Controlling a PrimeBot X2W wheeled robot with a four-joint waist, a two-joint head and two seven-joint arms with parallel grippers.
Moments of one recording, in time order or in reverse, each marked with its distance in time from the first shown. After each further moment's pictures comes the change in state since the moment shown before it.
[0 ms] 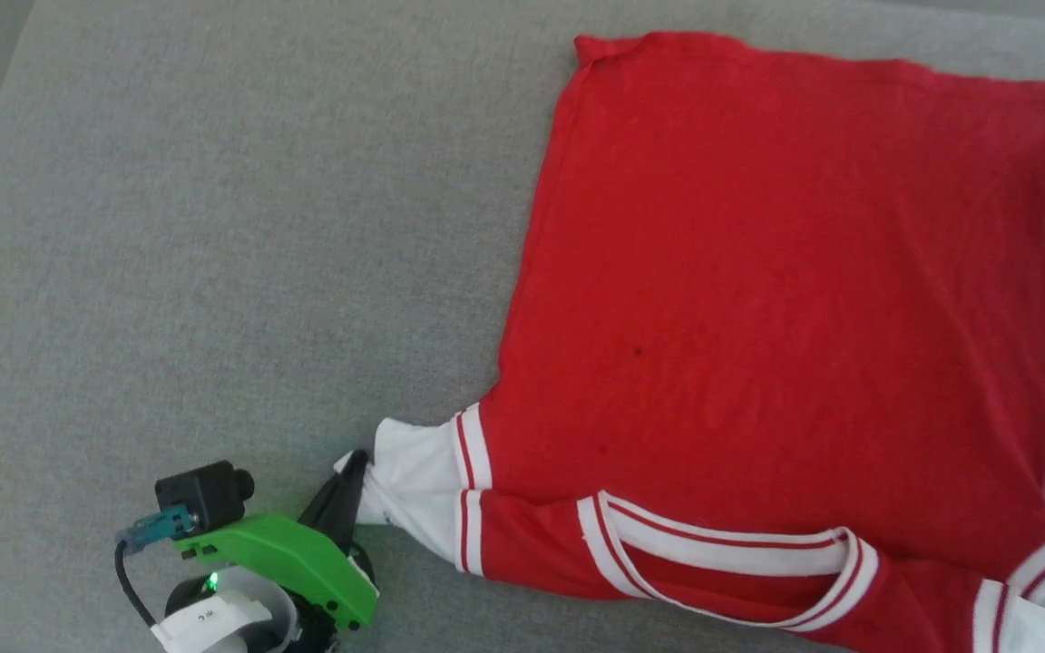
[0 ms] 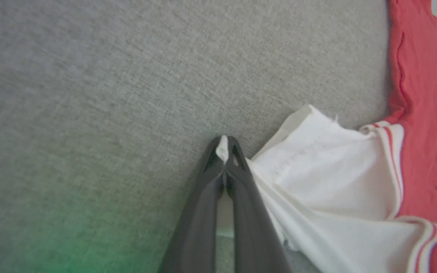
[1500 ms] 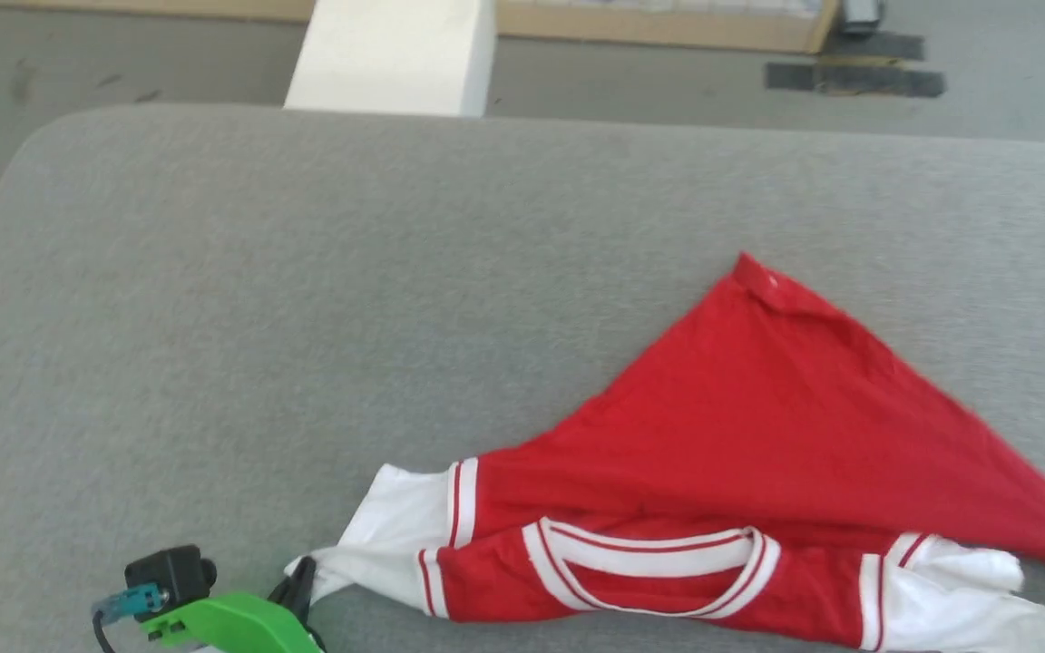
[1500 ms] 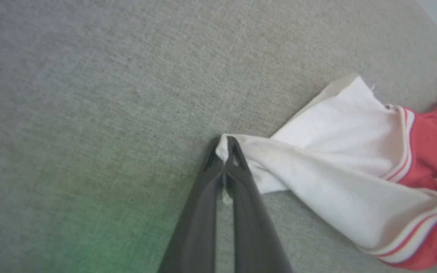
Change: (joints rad) left arm 0.115 0.077 0.002 0.035 -0.031 0.061 0.013; right arm 0.775 0.278 -0.436 -0.436 0.080 0.000 0.223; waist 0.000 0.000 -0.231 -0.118
